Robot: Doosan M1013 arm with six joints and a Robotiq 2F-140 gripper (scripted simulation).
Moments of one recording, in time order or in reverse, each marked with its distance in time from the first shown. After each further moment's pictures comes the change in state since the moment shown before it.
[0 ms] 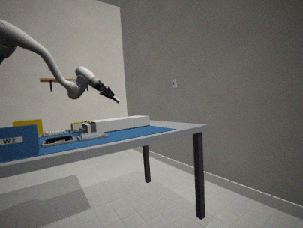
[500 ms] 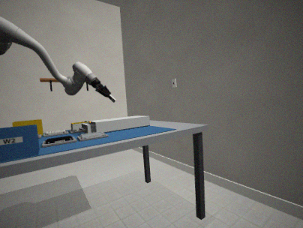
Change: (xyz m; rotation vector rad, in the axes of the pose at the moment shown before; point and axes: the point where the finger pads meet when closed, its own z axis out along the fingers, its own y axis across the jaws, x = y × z) arm 0.029 0.056 -0.021 -0.082 -0.027 -0.114
